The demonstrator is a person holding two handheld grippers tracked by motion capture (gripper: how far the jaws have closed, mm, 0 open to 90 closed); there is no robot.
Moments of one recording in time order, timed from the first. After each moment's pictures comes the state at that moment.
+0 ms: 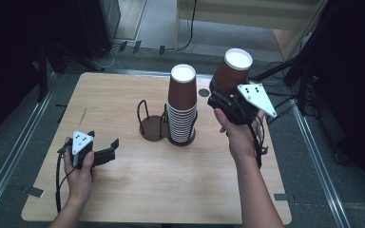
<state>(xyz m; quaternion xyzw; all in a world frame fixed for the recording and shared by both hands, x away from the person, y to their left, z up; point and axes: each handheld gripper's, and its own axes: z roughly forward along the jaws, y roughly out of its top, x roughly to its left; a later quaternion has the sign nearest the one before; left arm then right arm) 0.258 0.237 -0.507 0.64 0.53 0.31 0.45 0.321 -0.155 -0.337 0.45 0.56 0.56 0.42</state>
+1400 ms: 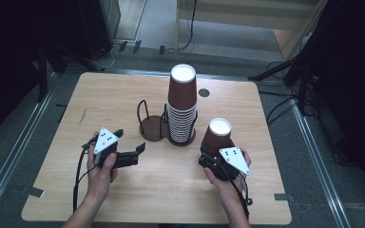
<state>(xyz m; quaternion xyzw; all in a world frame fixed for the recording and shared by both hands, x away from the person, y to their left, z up) 0.256 0.175 -0.486 0.70 0.45 0.24 0.50 0.255 -0.158 -0.498 0.49 0.62 0.48 0.38</state>
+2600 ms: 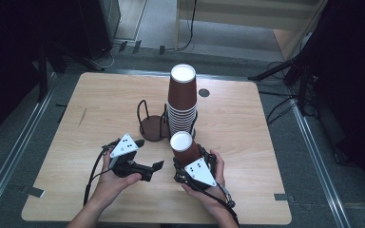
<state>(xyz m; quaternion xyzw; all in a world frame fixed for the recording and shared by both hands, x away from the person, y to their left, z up) 0.246 0.136 -0.476 0.76 0.37 0.14 0.51 0.235 -0.100 -0.529 0.32 0.72 0.47 0.39</state>
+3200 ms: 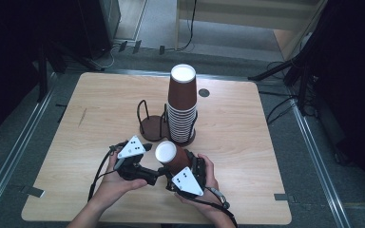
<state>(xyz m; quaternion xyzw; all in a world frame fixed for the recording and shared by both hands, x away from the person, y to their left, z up) 0.243 0.123 -0.472 0.79 0.34 0.10 0.50 0.220 -0.079 -0.539 0.22 0.76 0.46 0.41</state>
